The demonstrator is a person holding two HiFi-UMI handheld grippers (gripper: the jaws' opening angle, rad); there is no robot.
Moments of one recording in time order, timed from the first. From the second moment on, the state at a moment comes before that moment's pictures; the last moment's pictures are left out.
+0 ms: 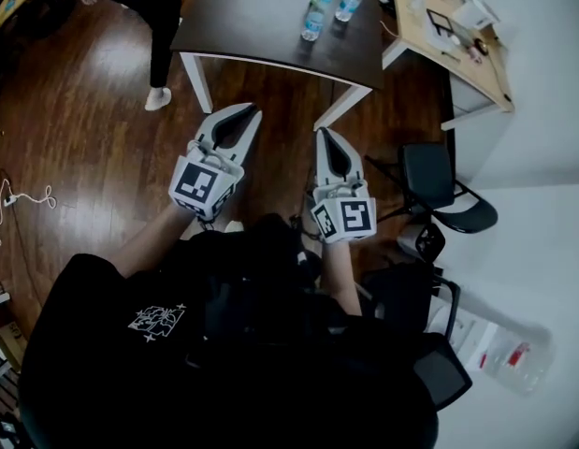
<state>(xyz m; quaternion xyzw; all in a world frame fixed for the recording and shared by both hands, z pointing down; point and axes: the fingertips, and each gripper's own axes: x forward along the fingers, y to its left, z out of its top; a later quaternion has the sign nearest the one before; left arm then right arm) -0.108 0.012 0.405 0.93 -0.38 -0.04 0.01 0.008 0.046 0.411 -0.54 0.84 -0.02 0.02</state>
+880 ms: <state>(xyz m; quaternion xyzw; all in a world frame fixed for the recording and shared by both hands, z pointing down) -0.068 0.082 0.386 0.92 -0.39 -0.04 0.01 0.048 0.112 0.382 -0.52 0.85 0.00 0.03</state>
